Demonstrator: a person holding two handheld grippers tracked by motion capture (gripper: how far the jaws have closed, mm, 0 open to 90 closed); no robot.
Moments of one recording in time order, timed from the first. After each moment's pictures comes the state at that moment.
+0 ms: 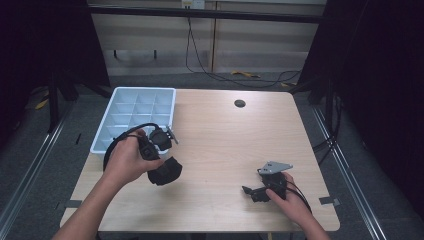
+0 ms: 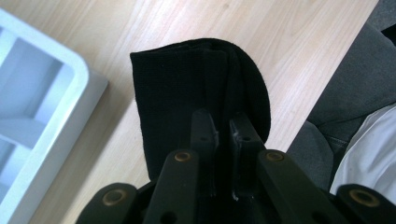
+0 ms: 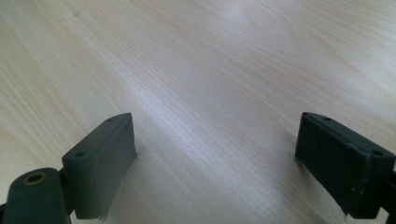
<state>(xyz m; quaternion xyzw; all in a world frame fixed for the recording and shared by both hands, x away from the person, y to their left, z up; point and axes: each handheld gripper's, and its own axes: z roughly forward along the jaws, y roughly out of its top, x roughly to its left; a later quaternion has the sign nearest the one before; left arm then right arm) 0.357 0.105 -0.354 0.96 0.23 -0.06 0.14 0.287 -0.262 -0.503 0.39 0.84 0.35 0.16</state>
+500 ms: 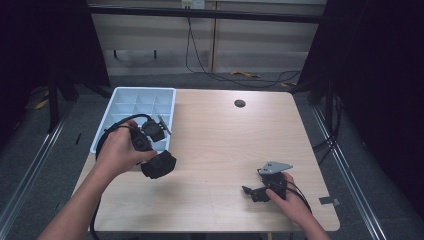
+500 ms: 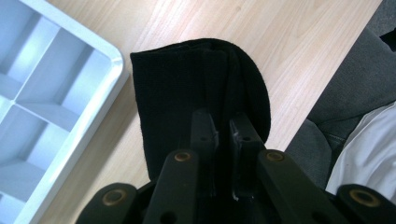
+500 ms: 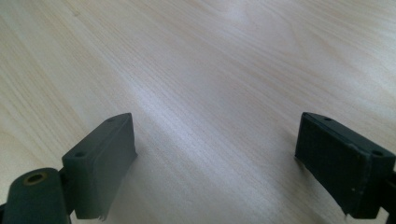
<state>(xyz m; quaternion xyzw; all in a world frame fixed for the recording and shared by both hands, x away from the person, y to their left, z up) 0.369 0.119 -0.335 0.96 0.25 -0.06 0.14 0.287 -0.262 -0.503 0.39 0.84 0.35 0.16</state>
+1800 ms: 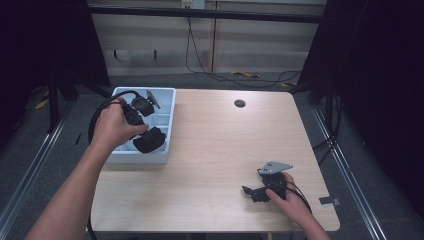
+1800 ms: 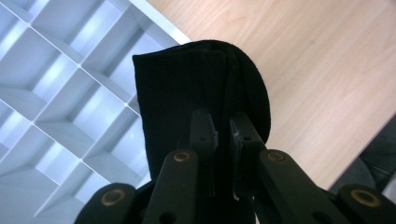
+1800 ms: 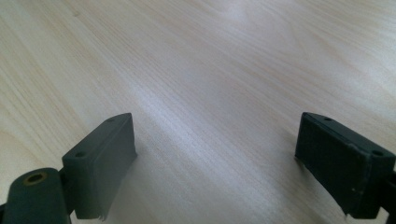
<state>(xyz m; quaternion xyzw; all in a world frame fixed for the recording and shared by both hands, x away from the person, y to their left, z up) 0.428 0.142 -0.327 0.94 0.30 0.00 0.14 0.287 -0.262 -0.503 0.39 0.84 0.35 0.16</state>
